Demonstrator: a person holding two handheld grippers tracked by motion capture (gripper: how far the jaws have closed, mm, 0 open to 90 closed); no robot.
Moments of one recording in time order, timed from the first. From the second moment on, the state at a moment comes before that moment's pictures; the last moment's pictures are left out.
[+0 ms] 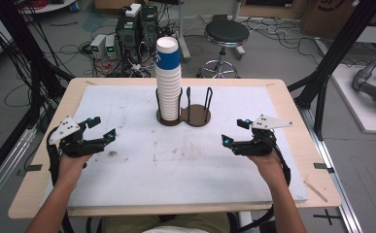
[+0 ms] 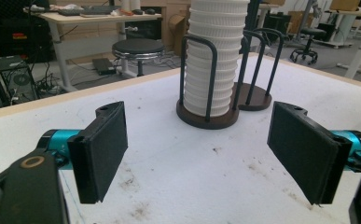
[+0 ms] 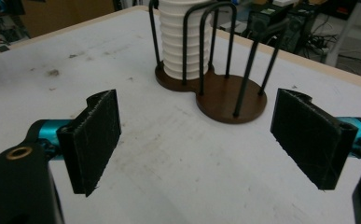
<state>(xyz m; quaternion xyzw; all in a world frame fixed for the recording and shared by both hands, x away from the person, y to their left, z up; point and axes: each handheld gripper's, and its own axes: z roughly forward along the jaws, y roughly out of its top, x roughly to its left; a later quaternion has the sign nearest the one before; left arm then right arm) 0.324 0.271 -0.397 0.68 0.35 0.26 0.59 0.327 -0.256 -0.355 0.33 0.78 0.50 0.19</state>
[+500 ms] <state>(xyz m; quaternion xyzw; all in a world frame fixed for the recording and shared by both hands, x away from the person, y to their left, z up) 0.326 0.274 -0.397 0.68 0.36 0.26 0.59 0.366 -0.210 -0.320 0.29 0.77 0.54 0.18</state>
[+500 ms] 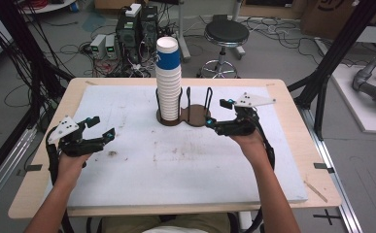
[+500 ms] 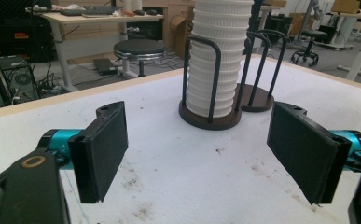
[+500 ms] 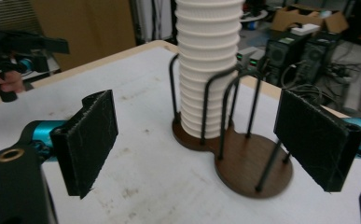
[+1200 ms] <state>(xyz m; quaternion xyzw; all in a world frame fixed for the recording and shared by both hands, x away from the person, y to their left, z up) 0.327 0.275 -0.399 0.68 0.36 0.26 0.59 0.425 -0.135 -0.293 0.25 0.78 0.55 0.17</state>
